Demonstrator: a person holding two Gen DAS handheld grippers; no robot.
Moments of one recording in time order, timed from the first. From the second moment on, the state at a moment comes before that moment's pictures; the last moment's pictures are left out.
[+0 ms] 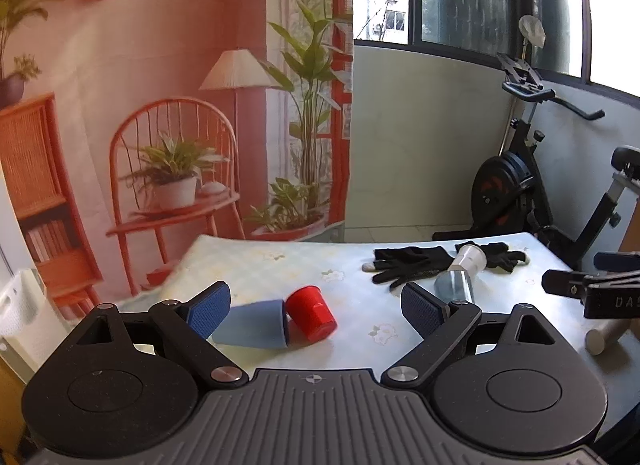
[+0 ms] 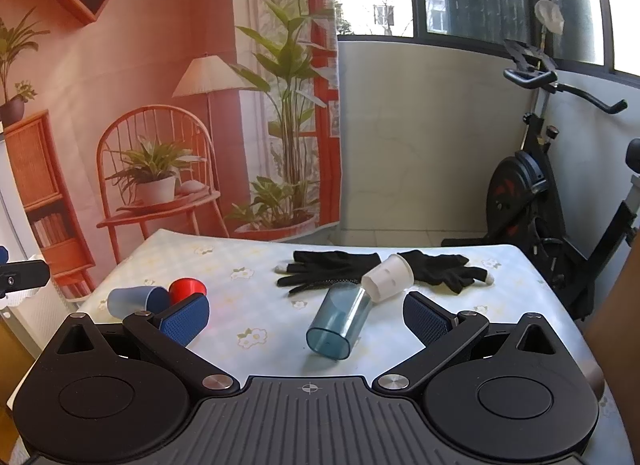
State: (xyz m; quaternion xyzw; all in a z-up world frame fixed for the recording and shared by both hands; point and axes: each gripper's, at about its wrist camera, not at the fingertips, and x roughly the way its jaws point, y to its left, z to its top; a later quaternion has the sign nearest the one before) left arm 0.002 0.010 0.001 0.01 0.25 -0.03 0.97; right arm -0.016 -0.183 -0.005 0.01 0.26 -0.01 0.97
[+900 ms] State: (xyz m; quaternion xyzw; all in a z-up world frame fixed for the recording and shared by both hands) left arm 0.104 0.104 -0.073 0.01 0.30 0.01 0.95; right arm 0.075 -0.178 -0.062 0.04 0.34 -0.01 0.94
